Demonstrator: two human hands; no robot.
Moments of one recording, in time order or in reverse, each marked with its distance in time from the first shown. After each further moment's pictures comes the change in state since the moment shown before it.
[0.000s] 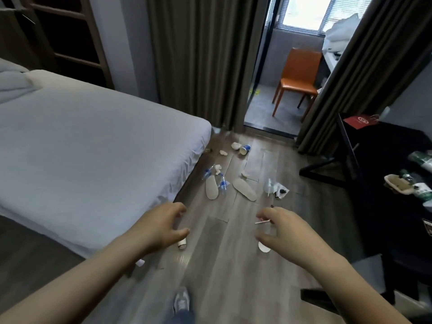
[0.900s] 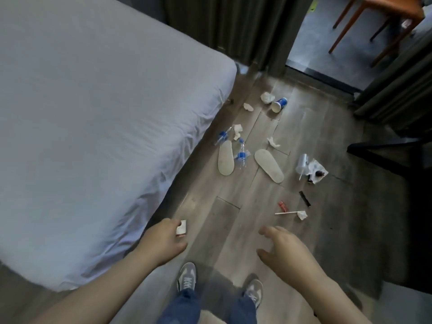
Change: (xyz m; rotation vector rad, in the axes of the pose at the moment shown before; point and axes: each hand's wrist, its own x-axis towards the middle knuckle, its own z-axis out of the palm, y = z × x) left_hand 0.338 -0.162 0.166 -0.121 -0.279 -0.413; right_hand 0.382 0.110 0.153 -0.021 -0.393 0.094
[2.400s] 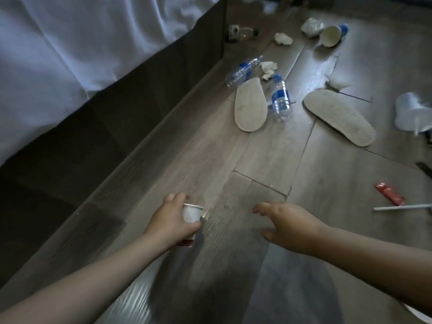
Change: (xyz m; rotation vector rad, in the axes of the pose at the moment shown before) left_hand 0.423 -0.170 0.459 -0.168 0.330 0.010; right_hand 0.450 0.189 0.448 -0.203 0.006 -0.450
